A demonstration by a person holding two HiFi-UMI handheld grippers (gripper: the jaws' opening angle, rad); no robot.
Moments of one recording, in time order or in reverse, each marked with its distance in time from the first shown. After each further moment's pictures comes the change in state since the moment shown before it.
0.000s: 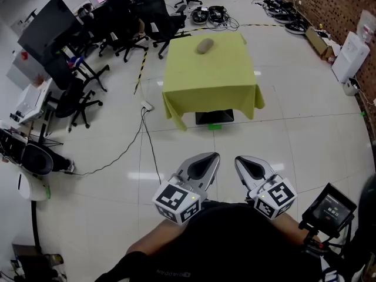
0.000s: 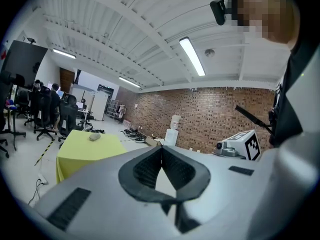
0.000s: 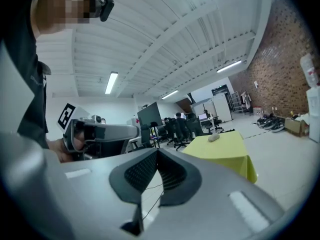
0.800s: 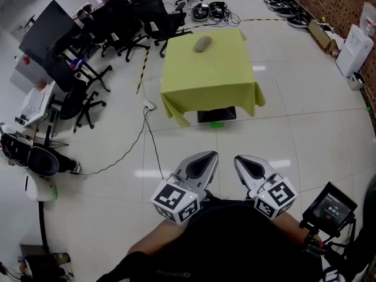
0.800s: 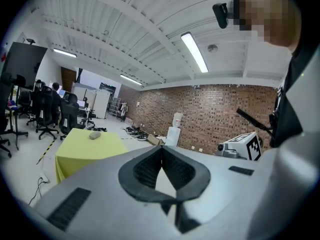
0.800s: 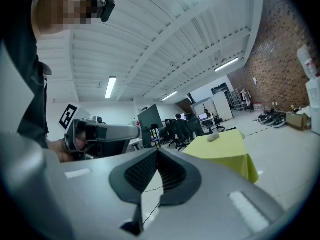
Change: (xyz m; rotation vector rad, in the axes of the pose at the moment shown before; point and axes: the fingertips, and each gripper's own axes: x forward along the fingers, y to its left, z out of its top) left arm 0.031 0.003 -0.007 -0.002 0.031 0.029; right arm -0.003 -0.031 -0.005 0.039 -0.024 0.022
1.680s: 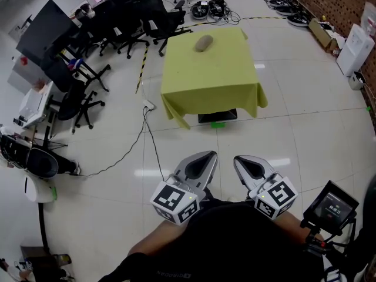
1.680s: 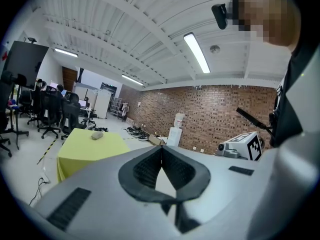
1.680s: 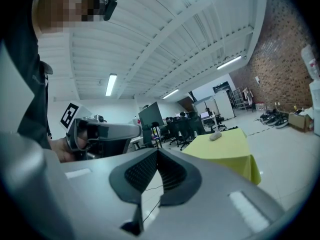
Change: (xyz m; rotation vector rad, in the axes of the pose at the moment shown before) left arm -0.005 0.013 0.012 -0.010 -0.004 0.005; right arm 0.013 0.006 0.008 -0.008 0.028 0.012
